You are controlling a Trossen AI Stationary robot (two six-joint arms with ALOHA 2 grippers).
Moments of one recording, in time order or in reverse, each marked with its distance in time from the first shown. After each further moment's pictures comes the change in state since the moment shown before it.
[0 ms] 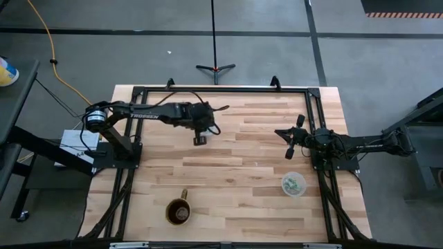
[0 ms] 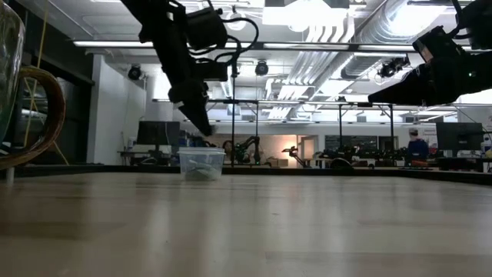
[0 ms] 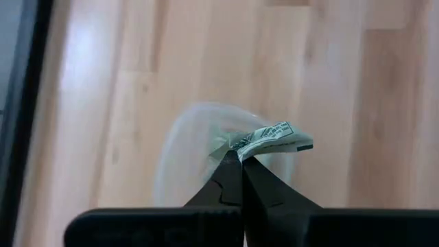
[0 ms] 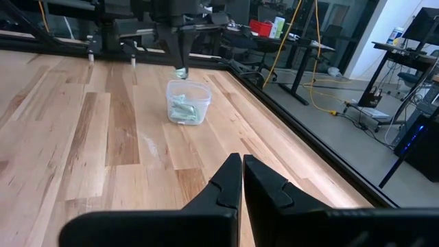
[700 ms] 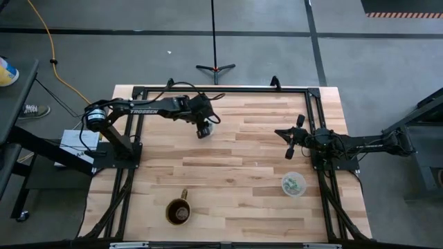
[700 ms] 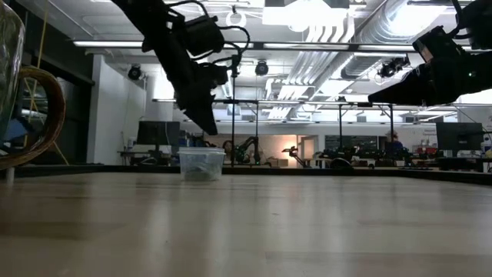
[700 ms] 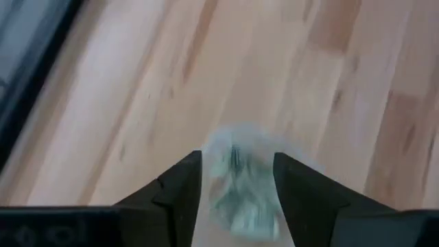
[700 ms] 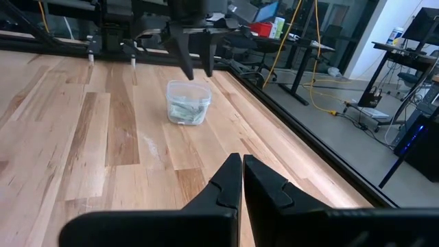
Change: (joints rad) left arm 0.087 -0.004 -0.014 0.077 0.068 -0.162; right arm 0.000 0.000 0.000 0.001 0.000 0.000
